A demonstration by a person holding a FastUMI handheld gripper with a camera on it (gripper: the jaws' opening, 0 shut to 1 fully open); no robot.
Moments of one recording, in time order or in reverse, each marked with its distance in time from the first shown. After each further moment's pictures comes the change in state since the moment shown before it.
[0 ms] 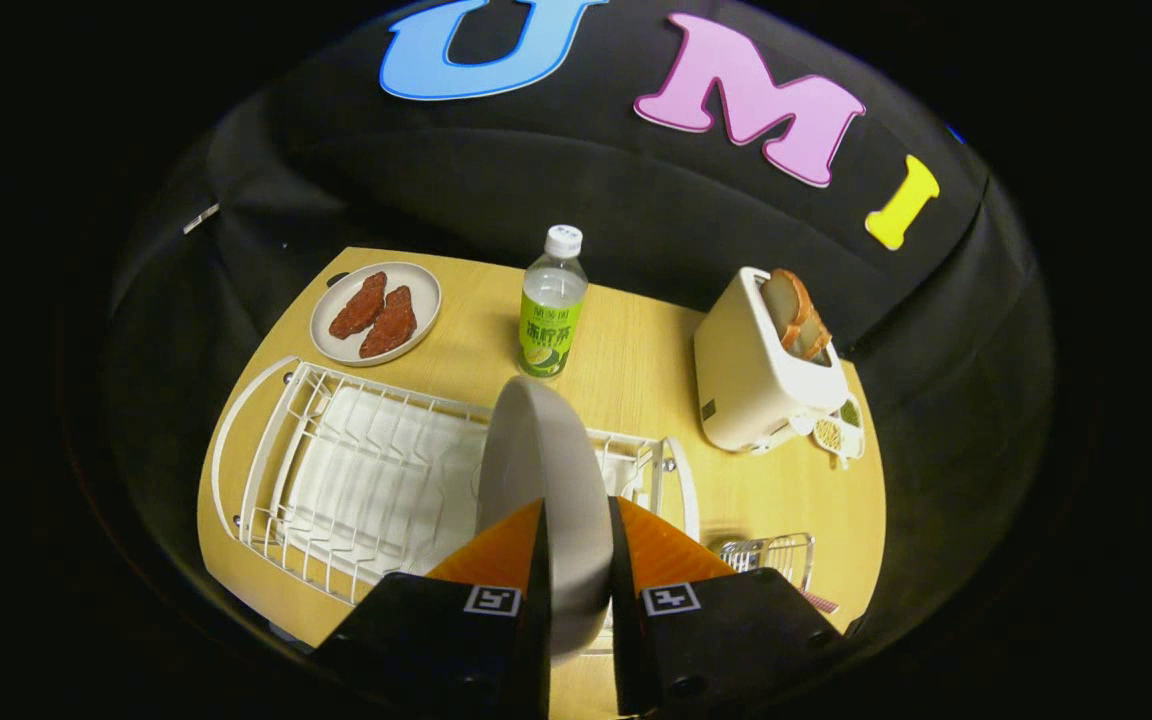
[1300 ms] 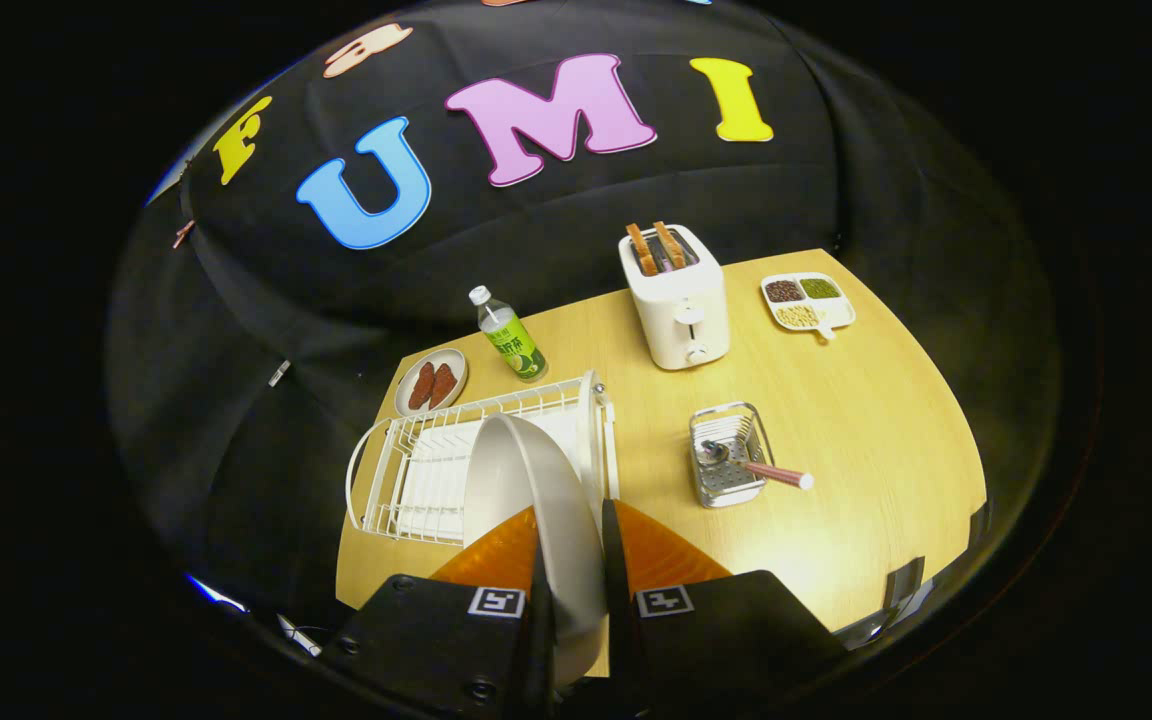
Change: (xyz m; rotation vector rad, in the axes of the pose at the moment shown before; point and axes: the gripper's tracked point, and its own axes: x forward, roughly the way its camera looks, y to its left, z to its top) arm -0.139 -0.127 -0.149 0.534 -0.123 0.317
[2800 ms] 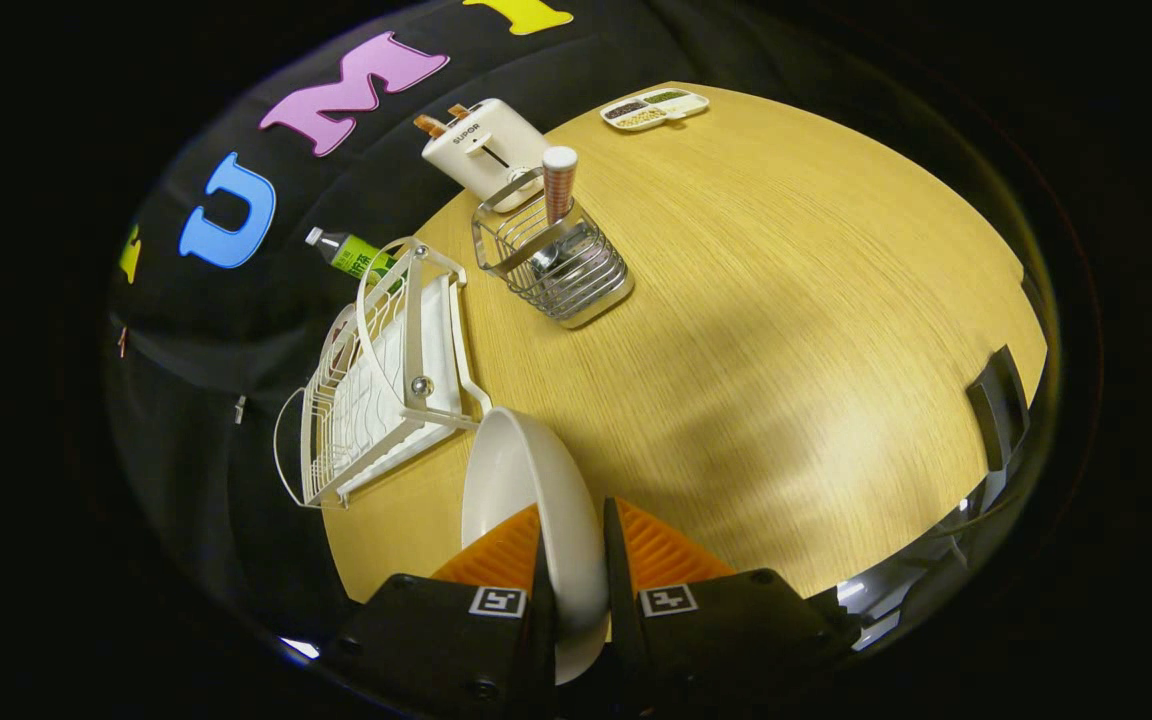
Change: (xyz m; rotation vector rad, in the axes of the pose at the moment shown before) arm 0.058 -0.119 -0.169 0.372 0.223 -0.038
